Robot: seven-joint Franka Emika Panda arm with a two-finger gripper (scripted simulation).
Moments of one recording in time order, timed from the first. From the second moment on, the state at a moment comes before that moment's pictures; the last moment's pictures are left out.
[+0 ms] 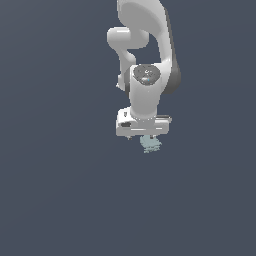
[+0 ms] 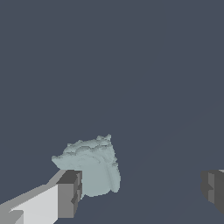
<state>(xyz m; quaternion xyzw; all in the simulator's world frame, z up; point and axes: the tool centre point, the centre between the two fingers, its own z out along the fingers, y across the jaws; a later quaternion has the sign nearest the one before) -0.007 0.055 0.154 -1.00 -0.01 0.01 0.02</state>
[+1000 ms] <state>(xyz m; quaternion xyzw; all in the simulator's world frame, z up) -0.001 0.051 0.153 -1.00 -0.04 0.02 0.01</state>
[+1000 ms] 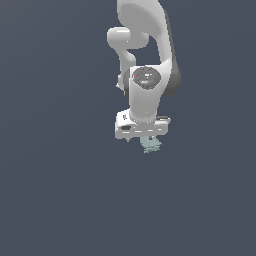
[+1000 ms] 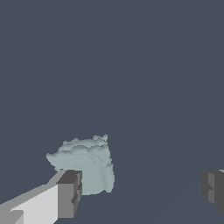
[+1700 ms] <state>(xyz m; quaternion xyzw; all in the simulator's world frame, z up) 0.013 0.070 0.132 -0.98 -0.20 0.09 0.00</state>
